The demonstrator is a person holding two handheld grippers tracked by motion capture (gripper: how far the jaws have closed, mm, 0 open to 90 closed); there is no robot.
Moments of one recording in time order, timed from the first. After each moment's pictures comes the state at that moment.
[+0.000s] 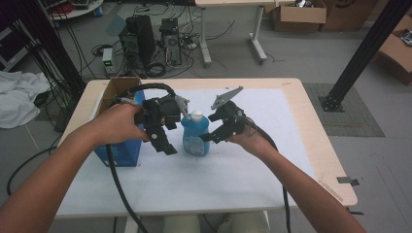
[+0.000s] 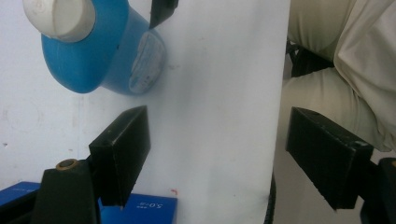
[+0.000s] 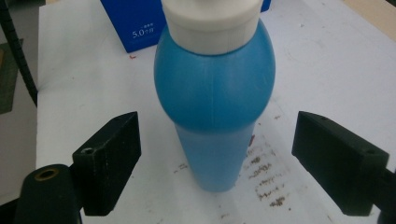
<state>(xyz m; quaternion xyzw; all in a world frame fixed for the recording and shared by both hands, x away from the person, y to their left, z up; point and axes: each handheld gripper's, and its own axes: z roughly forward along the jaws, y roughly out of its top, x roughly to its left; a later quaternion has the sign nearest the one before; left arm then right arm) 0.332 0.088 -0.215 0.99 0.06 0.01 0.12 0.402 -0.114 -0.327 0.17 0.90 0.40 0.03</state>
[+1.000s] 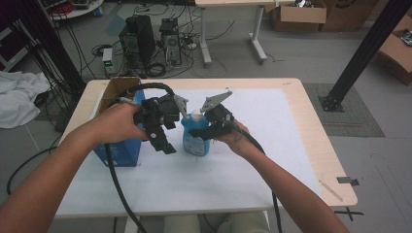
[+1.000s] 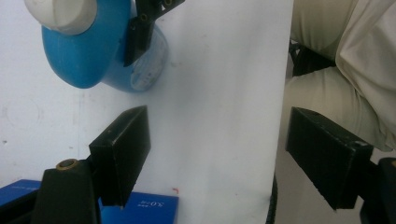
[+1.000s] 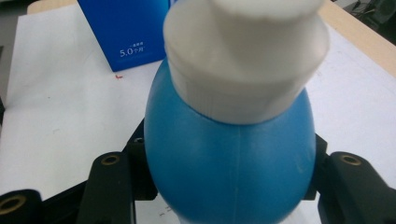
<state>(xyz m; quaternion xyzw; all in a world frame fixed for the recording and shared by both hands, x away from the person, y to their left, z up) 0.336 0.091 -0.217 0.99 0.06 0.01 0.12 0.403 -0.087 -0.341 0.15 0.89 0.42 0.07</state>
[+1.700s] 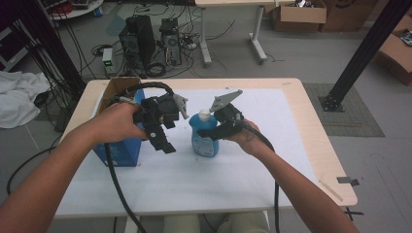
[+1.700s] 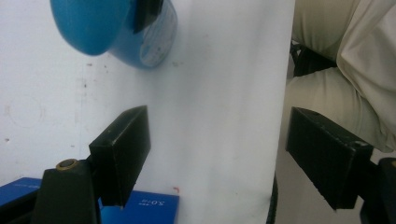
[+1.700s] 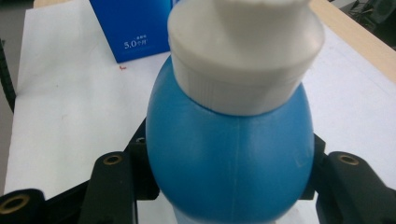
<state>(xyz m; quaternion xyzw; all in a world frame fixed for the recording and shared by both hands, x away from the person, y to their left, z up) 0.336 0.092 -0.215 0.99 0.06 0.01 0.11 0.397 -0.113 -0.330 0.15 0.89 0.42 0.07</state>
